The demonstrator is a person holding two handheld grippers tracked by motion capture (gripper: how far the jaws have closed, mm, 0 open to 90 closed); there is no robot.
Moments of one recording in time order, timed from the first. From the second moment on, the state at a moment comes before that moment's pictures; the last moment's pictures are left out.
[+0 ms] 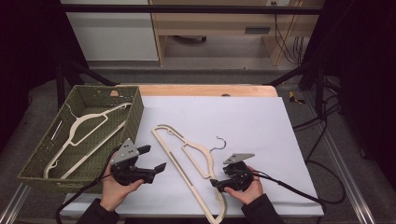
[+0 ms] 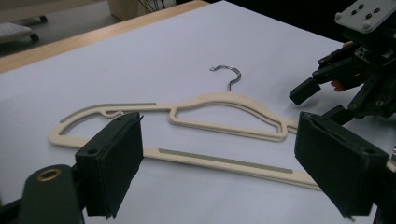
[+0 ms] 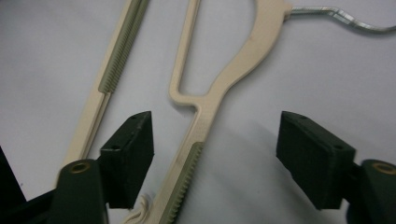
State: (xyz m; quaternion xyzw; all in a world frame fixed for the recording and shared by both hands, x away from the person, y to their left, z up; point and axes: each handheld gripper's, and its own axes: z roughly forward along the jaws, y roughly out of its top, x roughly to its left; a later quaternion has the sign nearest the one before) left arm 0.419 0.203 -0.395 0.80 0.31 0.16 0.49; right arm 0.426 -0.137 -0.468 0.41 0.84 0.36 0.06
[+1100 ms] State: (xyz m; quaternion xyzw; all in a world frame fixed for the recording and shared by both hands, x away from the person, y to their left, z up) left arm 0.407 0.174 -0.409 0.82 0.29 0.14 0.48; right arm 0.434 -0.155 -0.462 0.45 0.83 0.32 0.06
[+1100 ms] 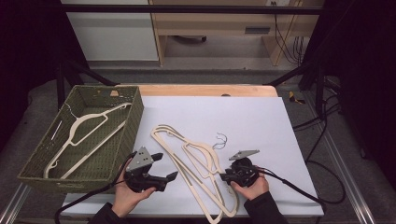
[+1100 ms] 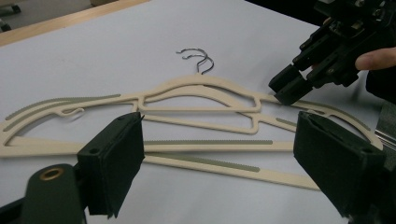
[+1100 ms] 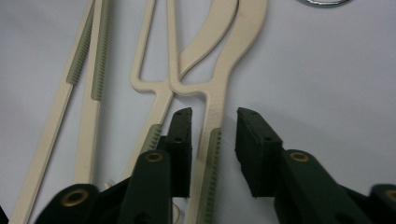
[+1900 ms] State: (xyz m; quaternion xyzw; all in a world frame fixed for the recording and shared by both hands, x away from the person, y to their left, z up) left arm 0.417 0.174 -0.416 0.82 0.32 0.14 0.45; right arm 0.431 -0.153 -0.461 0.45 0.84 0.30 0.09
